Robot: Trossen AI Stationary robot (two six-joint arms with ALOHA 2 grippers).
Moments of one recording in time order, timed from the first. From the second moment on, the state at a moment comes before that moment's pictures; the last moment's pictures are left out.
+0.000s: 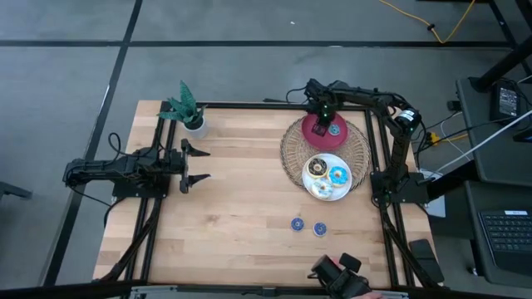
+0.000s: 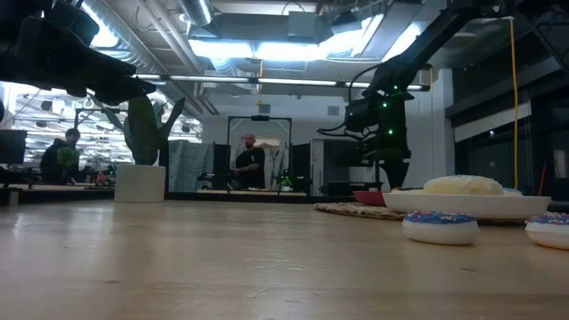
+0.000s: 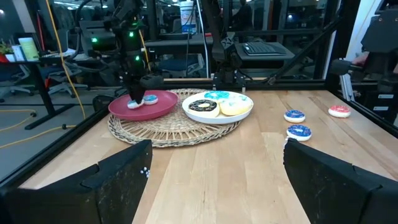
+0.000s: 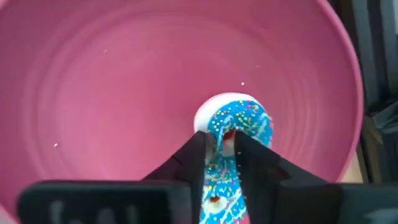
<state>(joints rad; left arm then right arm) 0.05 0.00 0.05 -0.10 -0.09 0.02 -0.80 1.94 1.35 -0.93 0.11 -0.32</state>
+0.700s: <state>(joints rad) 0.05 0.00 0.05 -0.10 -0.09 0.02 -0.75 1.93 1.56 -1.11 0.14 -0.24</state>
